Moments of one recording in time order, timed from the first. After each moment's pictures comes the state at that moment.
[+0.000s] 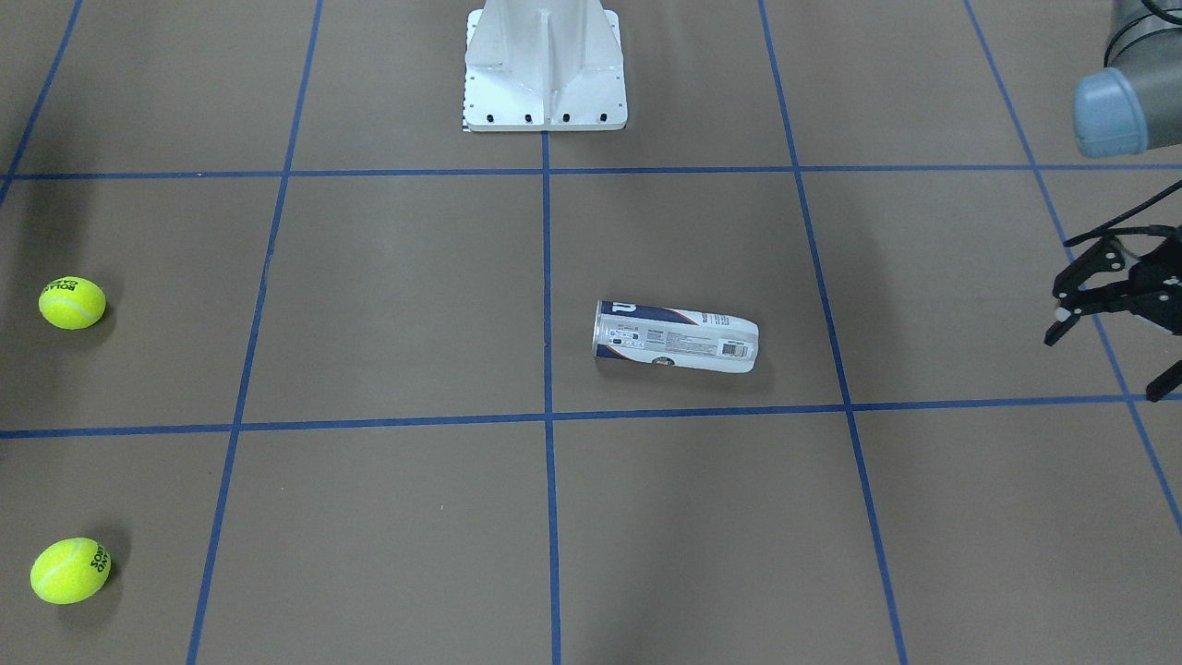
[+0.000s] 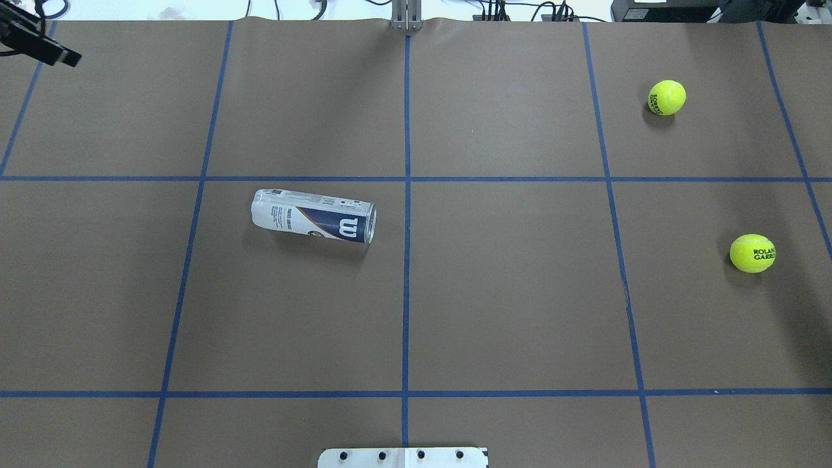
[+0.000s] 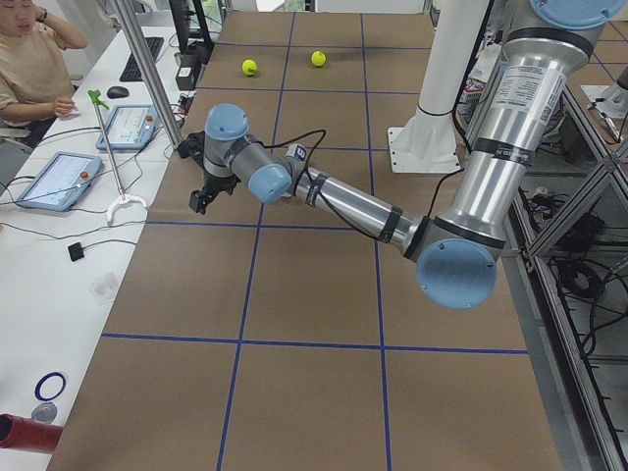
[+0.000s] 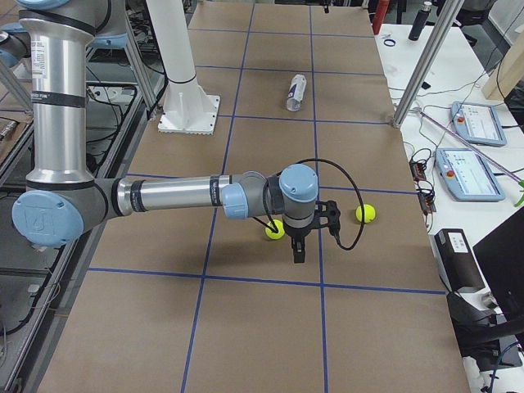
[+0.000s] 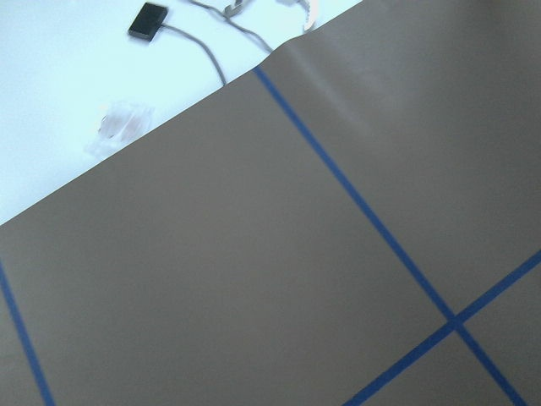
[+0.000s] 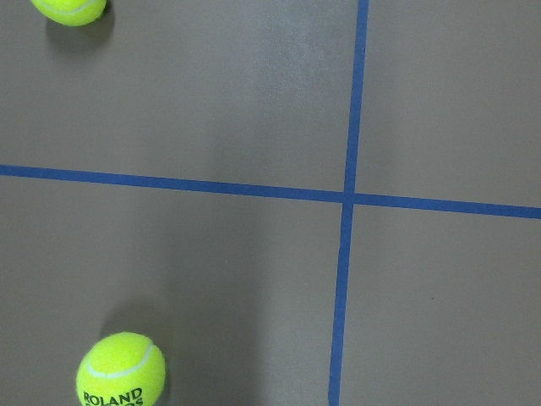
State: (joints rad) left arm -1.25 -1.97 -1.67 -1.92 -2.29 -0.02; right arm 1.52 -1.63 1.74 -1.49 2.37 0.10
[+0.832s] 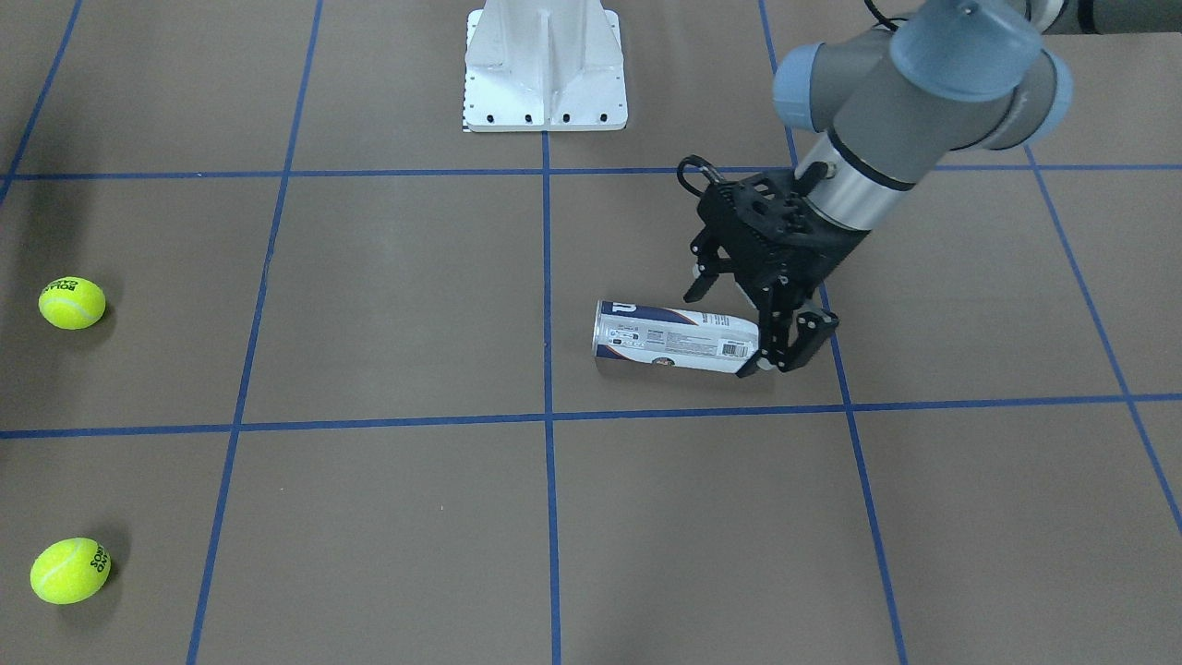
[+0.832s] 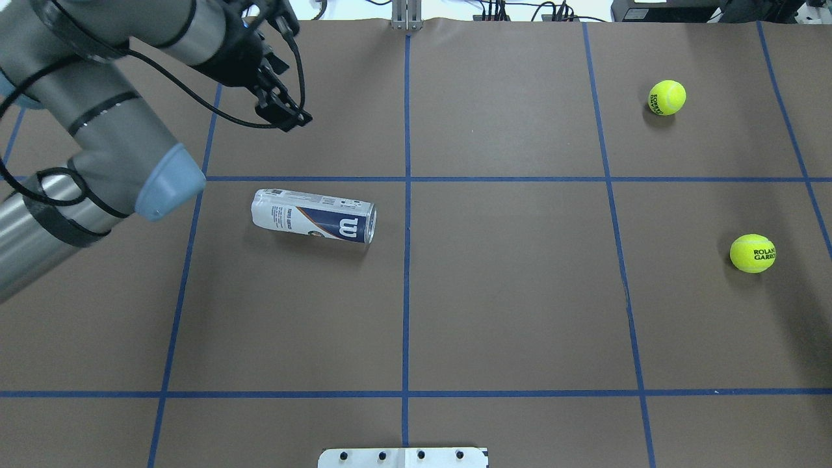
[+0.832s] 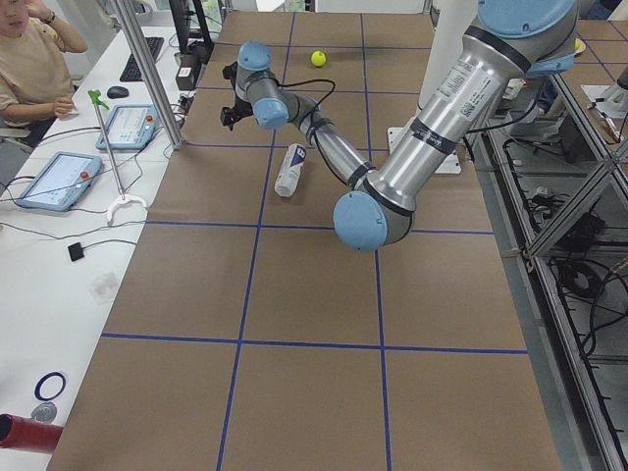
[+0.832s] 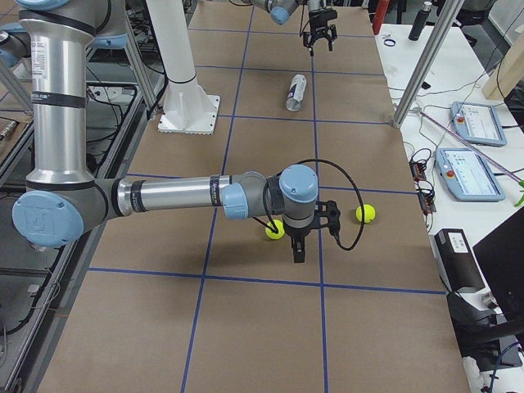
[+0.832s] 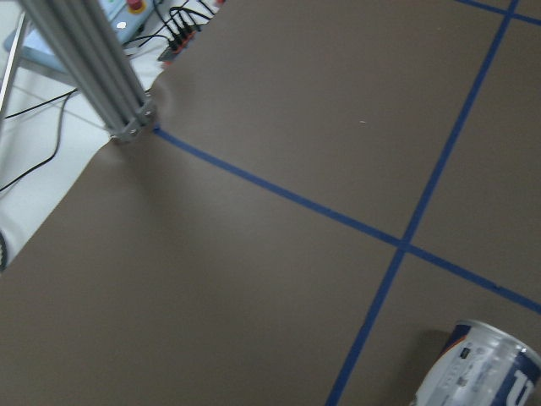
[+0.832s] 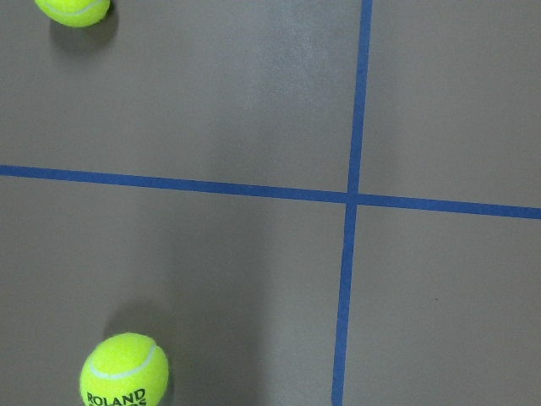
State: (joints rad) left arm -0.87 -2.24 -1.67 -1.92 -2.14 0.08; right arm 1.52 -1.63 1.74 -1.50 2.37 0.10
